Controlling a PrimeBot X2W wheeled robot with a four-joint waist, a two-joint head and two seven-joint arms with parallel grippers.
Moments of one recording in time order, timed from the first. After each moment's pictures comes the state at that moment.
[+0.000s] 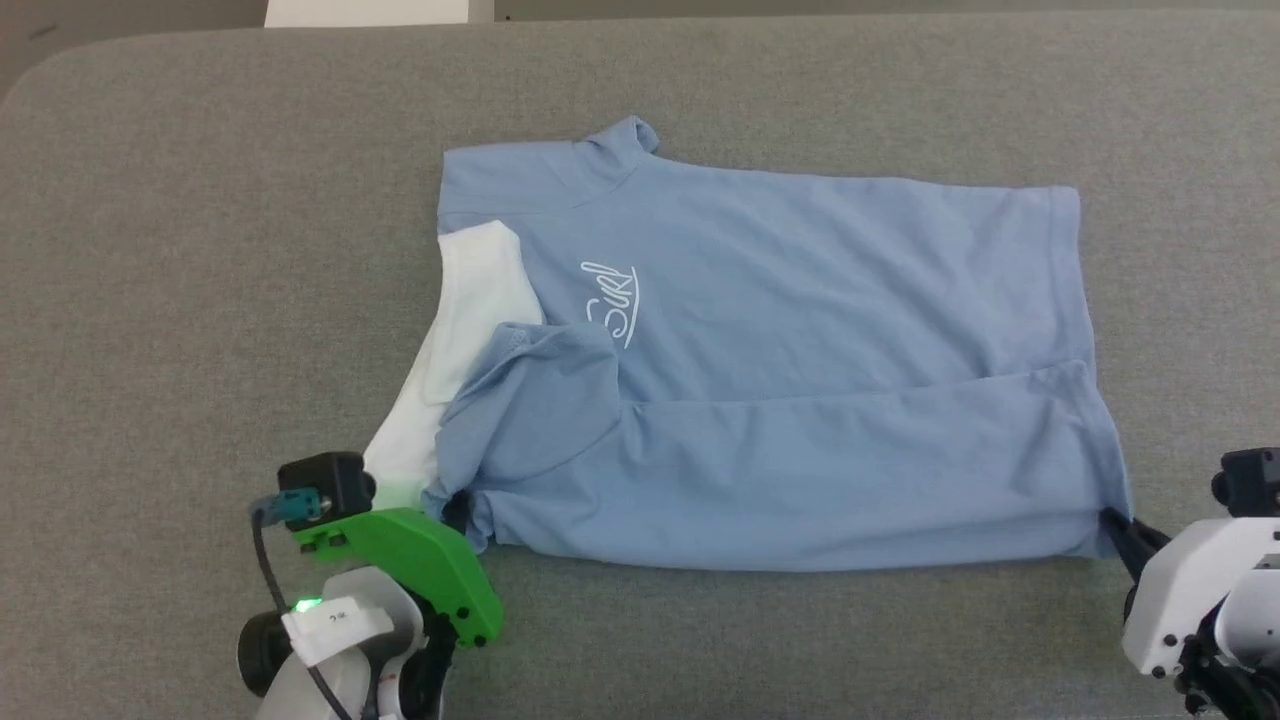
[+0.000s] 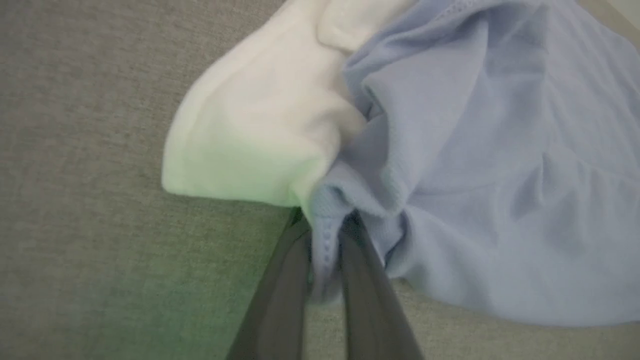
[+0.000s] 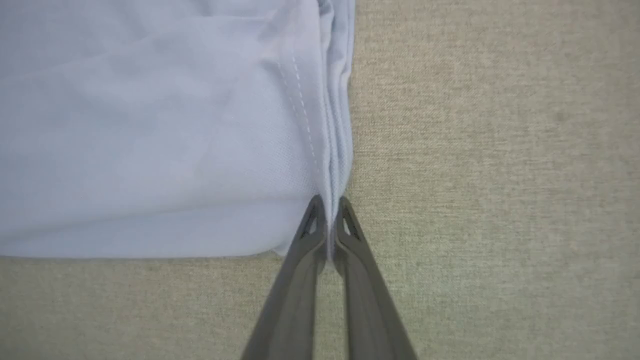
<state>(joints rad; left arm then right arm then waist) -0.10 0.16 -0.23 0.00 -0.55 0.27 0.39 -0.03 -0.23 -0.16 0.03 0.35 0.13 0.59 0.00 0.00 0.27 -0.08</state>
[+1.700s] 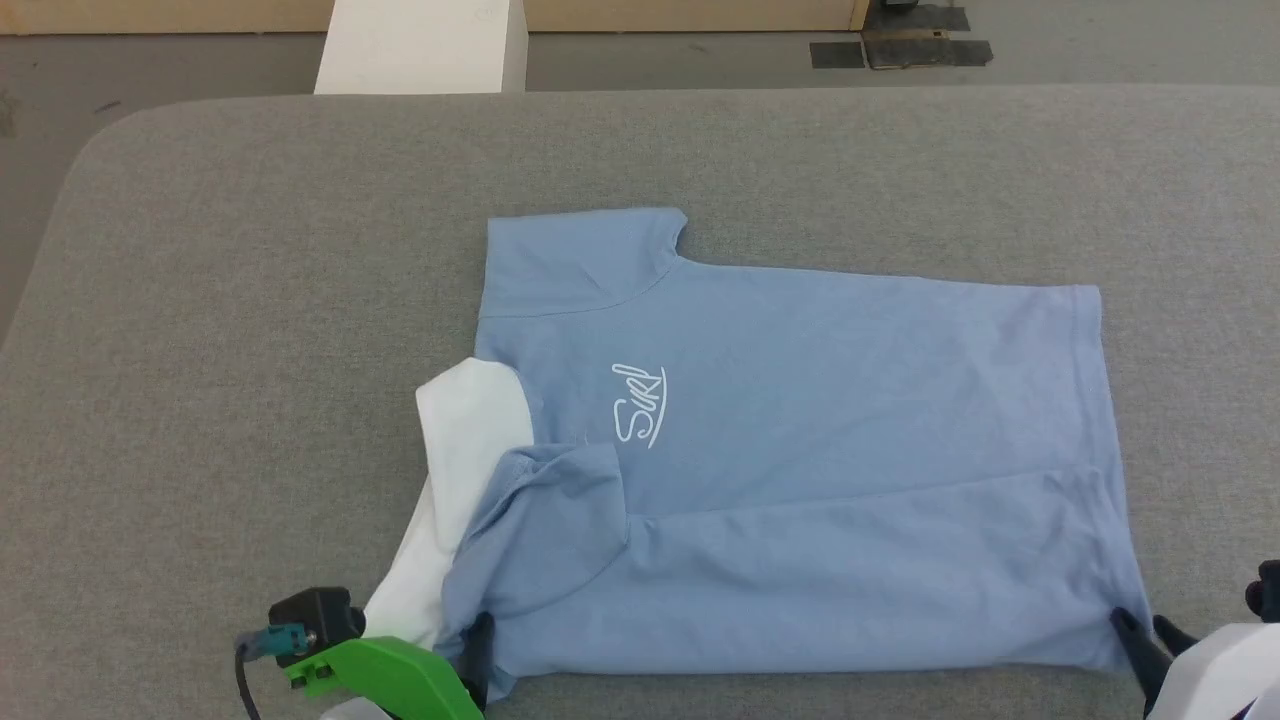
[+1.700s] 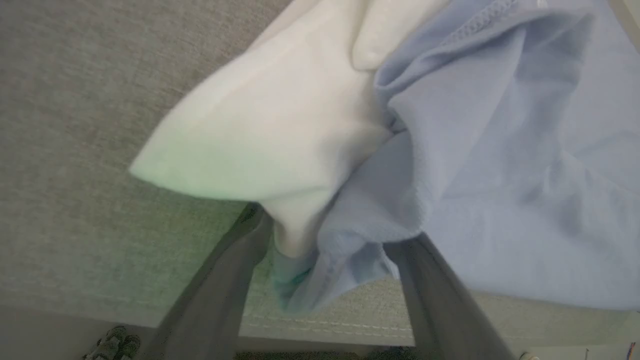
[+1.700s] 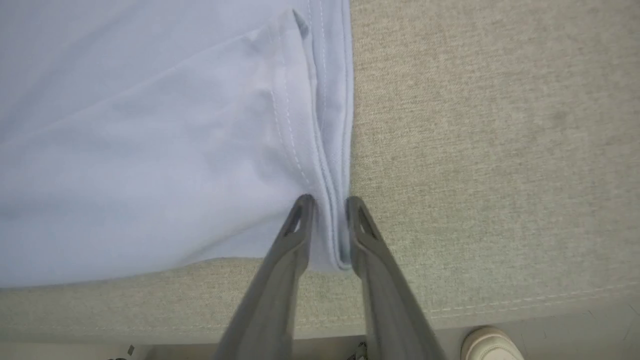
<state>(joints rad) 0.11 0.15 -0.20 0.00 -0.66 0.27 0.36 0.15 -0.15 -0.26 -0.03 0.36 0.13 0.58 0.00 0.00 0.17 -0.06</state>
